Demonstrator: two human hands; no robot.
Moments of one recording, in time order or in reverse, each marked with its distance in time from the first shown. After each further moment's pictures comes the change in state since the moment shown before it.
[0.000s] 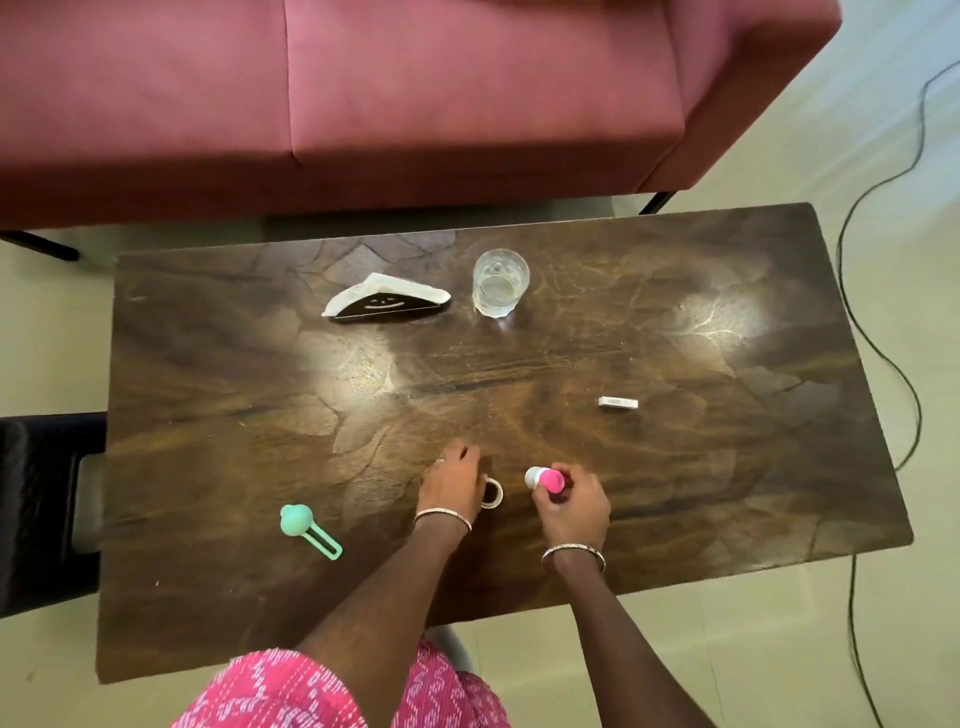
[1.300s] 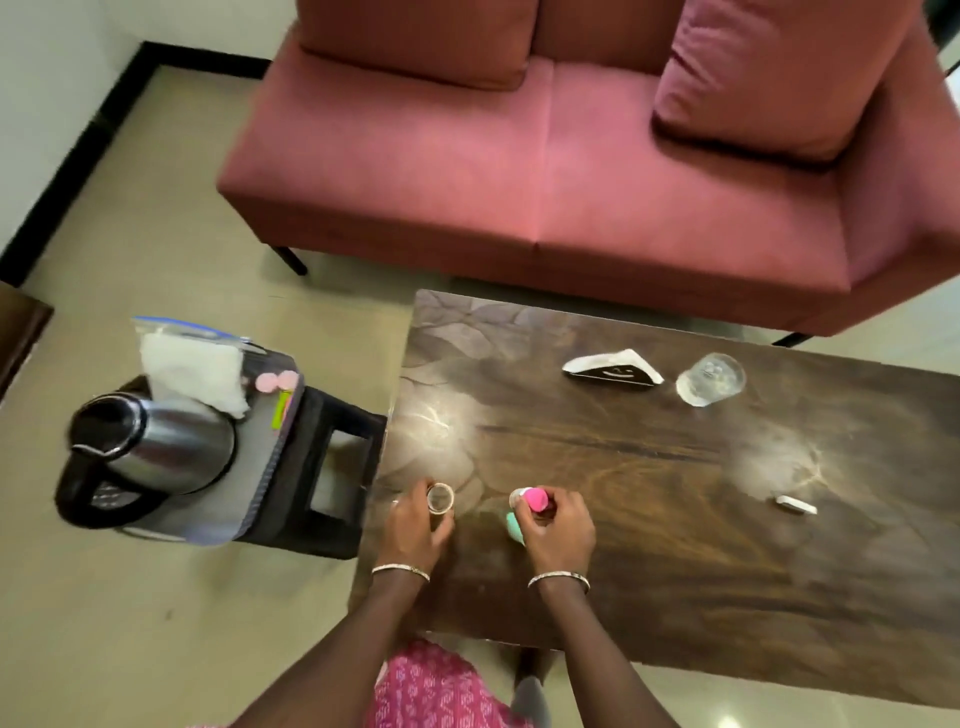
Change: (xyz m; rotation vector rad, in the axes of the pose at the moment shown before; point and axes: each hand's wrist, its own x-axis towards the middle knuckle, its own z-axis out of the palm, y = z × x) left_hand -0.179 -0.321 -0.132 -0.377 0.512 -0.216; right_hand -0.238 -0.210 0.150 -0.001 -0.078 -0.346
